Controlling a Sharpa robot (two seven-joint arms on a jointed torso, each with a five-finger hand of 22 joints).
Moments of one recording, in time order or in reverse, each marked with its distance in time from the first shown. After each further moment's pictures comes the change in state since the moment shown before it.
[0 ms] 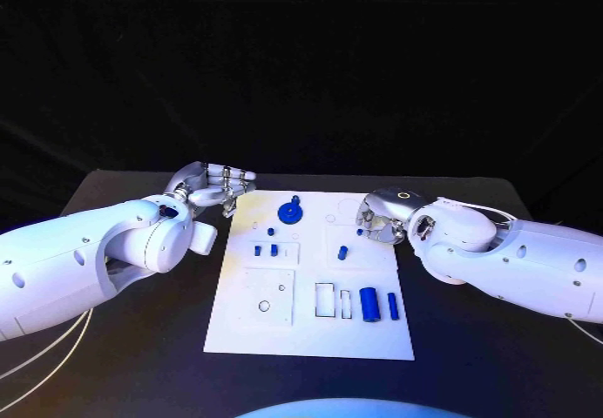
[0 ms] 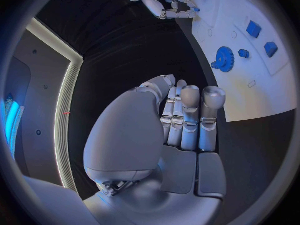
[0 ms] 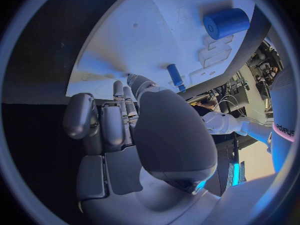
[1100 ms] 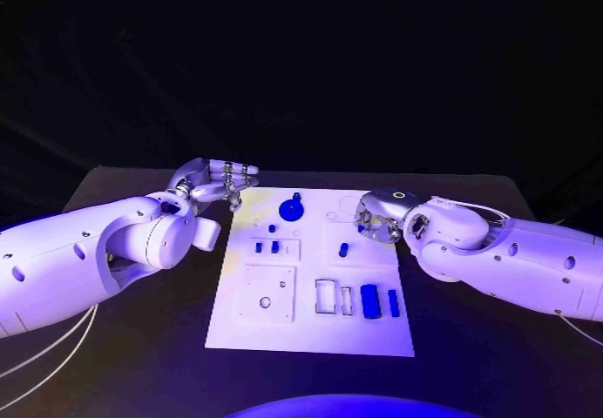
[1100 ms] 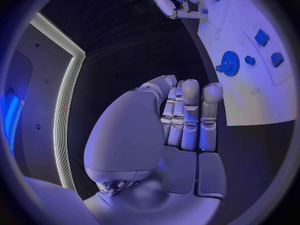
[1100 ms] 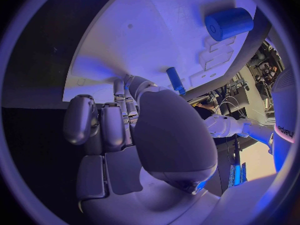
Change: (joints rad) left arm 0.000 -0.001 0.000 0.013 0.058 0.000 0.025; left_hand 0.004 0.004 0.005 -0.017 0.000 -0.004 0.004 0.000 -0.006 -0.024 0.002 0.015 0.008 -0.052 0.005 -0.063 -0.098 0.008 -0.045 0.002 -0.065 -0.065; right arm -0.012 0.032 0.004 -0.027 -0.002 0.020 -0.004; right_hand 0.007 0.007 0.074 -0.041 -0.081 0.032 -0.010 0.000 0.001 0.036 -0.011 0.000 -0.015 0.000 0.000 0.010 0.002 -0.001 0.018 -0.004 0.054 0.000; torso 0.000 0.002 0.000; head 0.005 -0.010
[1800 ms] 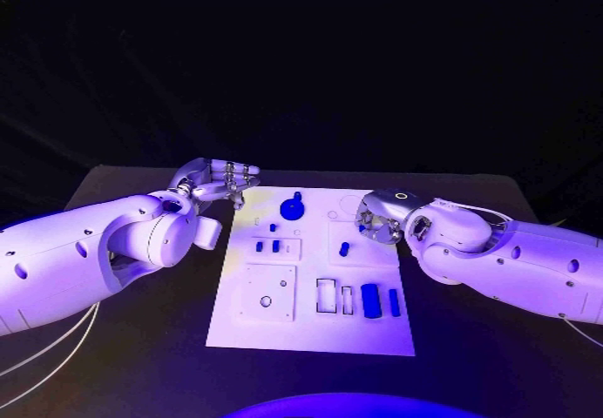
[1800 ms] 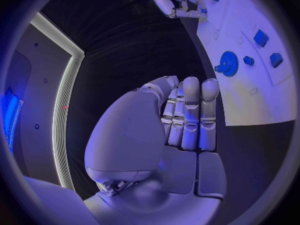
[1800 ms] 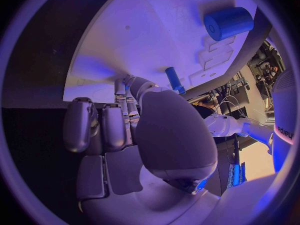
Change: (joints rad) left arm 0.000 0.003 0.000 -0.003 0.002 0.000 -0.016; left_hand 0.009 0.009 0.017 -0.022 0.000 -0.018 0.018 0.000 -0.009 -0.039 0.014 0.018 0.003 -0.031 0.009 -0.041 -0.047 0.008 -0.054 0.007 -0.066 -0.055; right arm -0.005 -0.009 -0.004 0.016 -0.004 -0.029 -0.012; right_hand -0.043 0.025 0.025 -0.019 -0.024 0.047 -0.019 0.005 0.012 0.038 -0.016 0.000 -0.003 0.004 -0.011 0.014 -0.006 -0.014 0.027 -0.009 0.062 0.000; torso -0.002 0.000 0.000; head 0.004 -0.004
